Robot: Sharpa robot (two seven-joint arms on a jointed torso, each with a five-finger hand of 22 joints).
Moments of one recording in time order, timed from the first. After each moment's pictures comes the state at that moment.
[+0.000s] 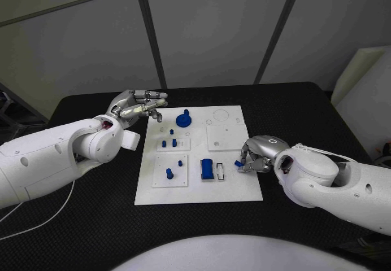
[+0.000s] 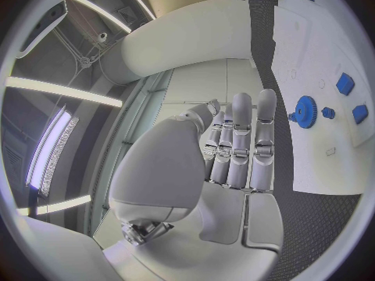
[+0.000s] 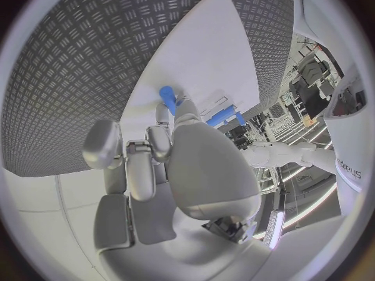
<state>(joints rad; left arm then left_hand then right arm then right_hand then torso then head) 1.11 -0.86 0.03 1.42 -0.13 -0.17 0.36 1.46 -0.12 0.39 0.06 0.19 1.00 0.18 0.12 0.07 1.07 0.11 0.24 0.12 1.18 0.03 0.94 0.41 0.13 1.13 0.12 0.45 1.03 0.91 -0.99 0.07 1.84 -1.77 -0.17 -0.55 1.52 0.00 -0.18 0.19 0.28 1.02 0.08 0.32 0.31 1.36 0.01 1.19 1.26 1.47 -0.05 1.51 1.31 0.10 1.33 0.05 1.27 1.12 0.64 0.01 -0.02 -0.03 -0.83</state>
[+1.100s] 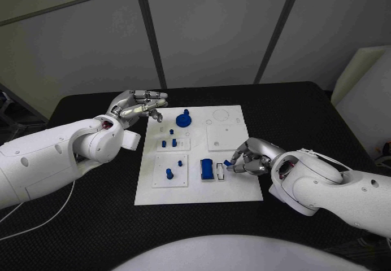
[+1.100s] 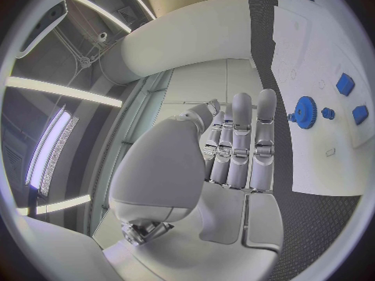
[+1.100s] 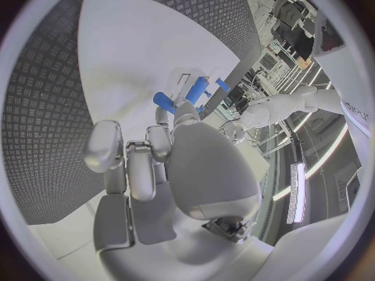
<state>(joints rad) 1.11 -0.85 0.03 1.41 -0.13 -0.17 0.35 1.46 -0.12 0.39 0.06 0.19 1.00 0.18 0.12 0.07 1.07 0.11 0.24 0.12 1.18 0.03 0.94 0.41 0.13 1.13 0.12 0.45 1.03 0.91 -1.01 0.07 1.93 -1.41 -0.38 -0.58 1.50 0.01 -0.14 0.23 0.42 1.04 0.08 0.30 0.32 1.36 0.01 1.19 1.26 1.47 -0.06 1.51 1.31 0.10 1.34 0.05 1.28 1.15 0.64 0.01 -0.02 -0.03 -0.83</state>
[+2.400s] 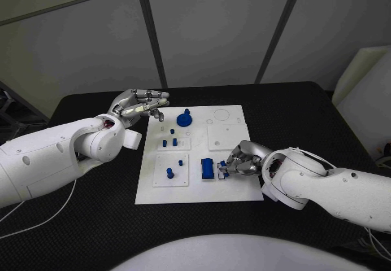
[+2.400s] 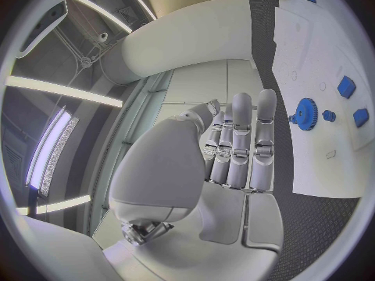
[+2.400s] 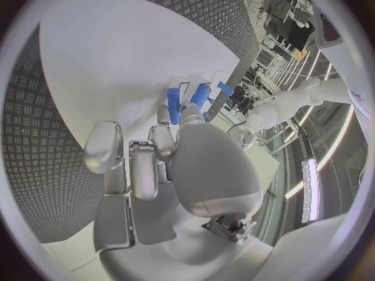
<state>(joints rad) 1.11 -0.85 0.03 1.42 -0.13 -0.17 0.35 1.46 -0.12 0.40 0.05 0.19 1.00 0.18 0.12 0.07 1.07 0.12 0.24 0.12 1.18 0.03 0.94 0.41 0.13 1.13 0.12 0.45 1.04 0.91 -0.92 0.07 1.84 -1.32 -0.31 -0.59 1.39 0.01 -0.15 0.29 0.48 1.07 0.06 0.31 0.35 1.38 -0.01 1.19 1.27 1.46 -0.07 1.51 1.31 0.10 1.35 0.04 1.28 1.15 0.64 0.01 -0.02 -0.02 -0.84</state>
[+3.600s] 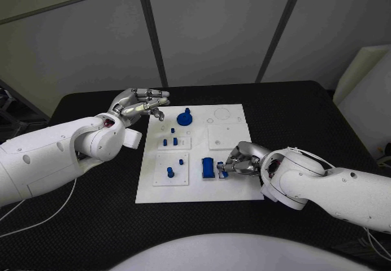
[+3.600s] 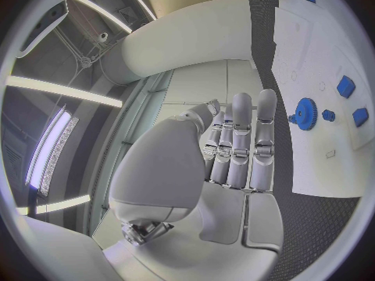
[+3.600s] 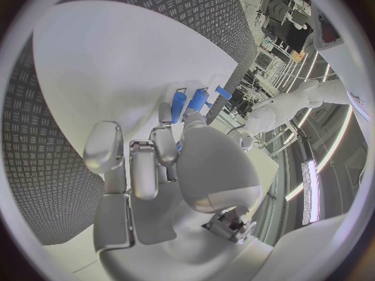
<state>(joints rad) 1.11 -0.86 0.03 1.42 -0.13 -0.17 0.35 1.46 -0.12 0.40 0.05 0.19 1.00 0.18 0.12 0.07 1.07 0.12 0.25 0.12 1.18 0.03 0.94 0.40 0.13 1.13 0.12 0.46 1.04 0.91 -0.91 0.07 1.85 -1.32 -0.29 -0.60 1.28 0.06 -0.19 0.29 0.50 1.08 0.06 0.33 0.37 1.40 -0.02 1.23 1.30 1.46 -0.07 1.52 1.31 0.10 1.35 0.04 1.28 1.16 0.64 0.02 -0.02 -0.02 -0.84</state>
